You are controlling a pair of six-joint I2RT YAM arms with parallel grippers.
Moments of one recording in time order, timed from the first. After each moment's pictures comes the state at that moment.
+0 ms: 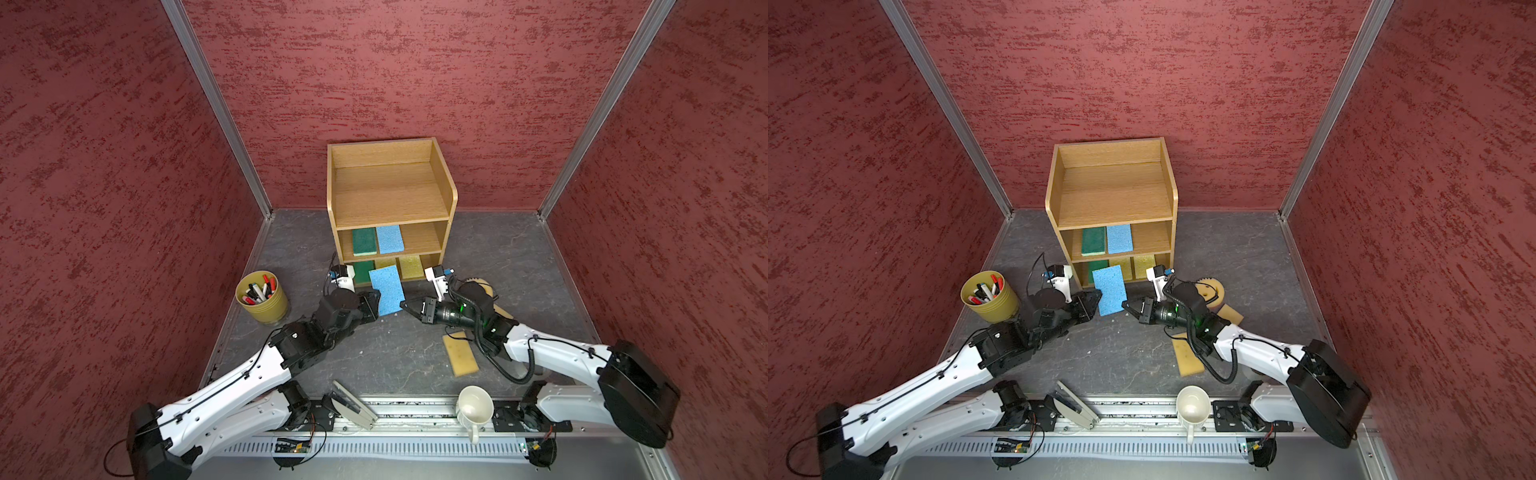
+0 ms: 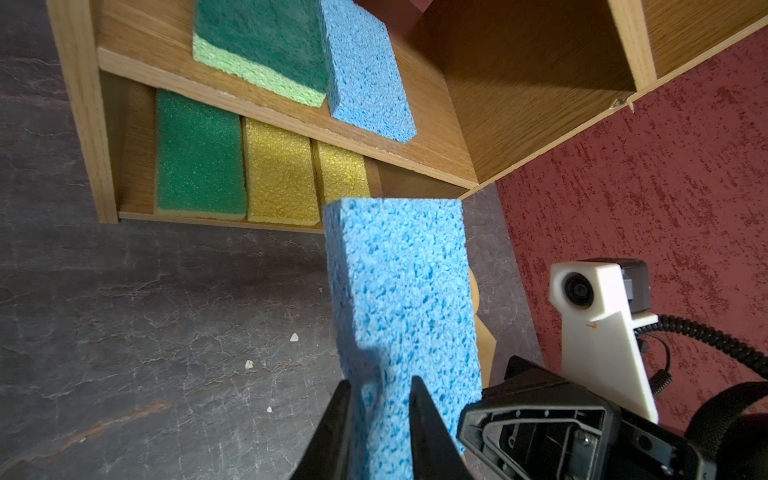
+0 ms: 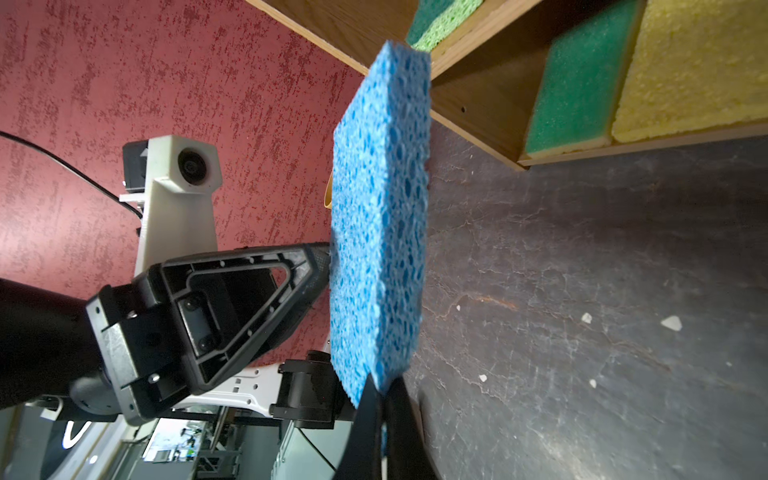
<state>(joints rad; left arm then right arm) -0.84 0.83 0.70 -0.34 -0.26 -0.92 0.78 1.26 0.57 0.49 -0.44 1.00</state>
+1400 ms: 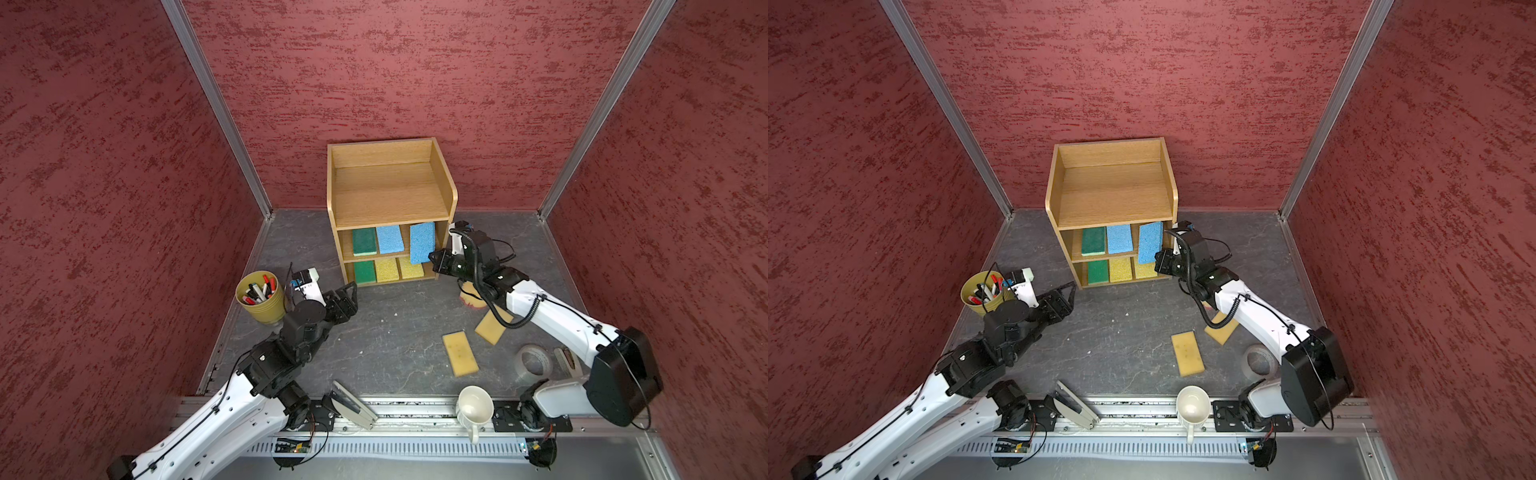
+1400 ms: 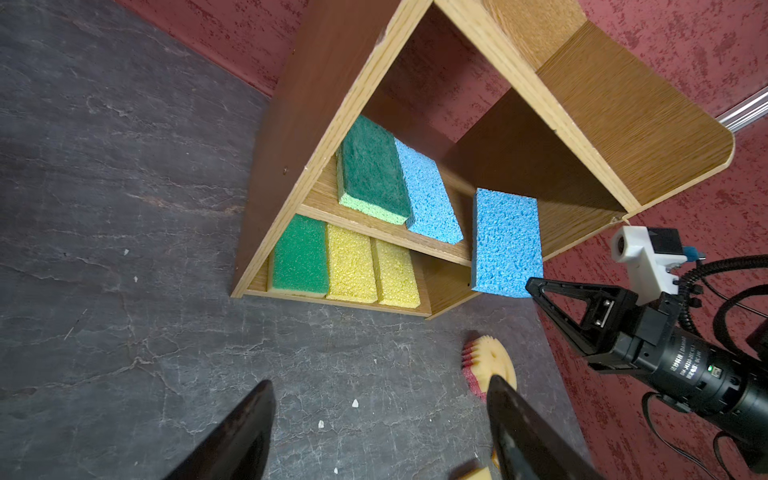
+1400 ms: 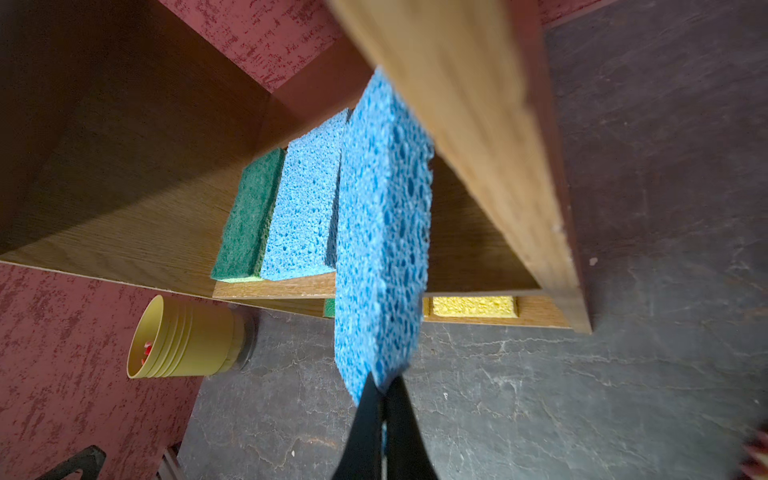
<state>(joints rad) -0.72 0.59 0.62 -0.40 -0.40 -0.83 0.53 1.41 1.04 -0.12 -0.15 0.69</state>
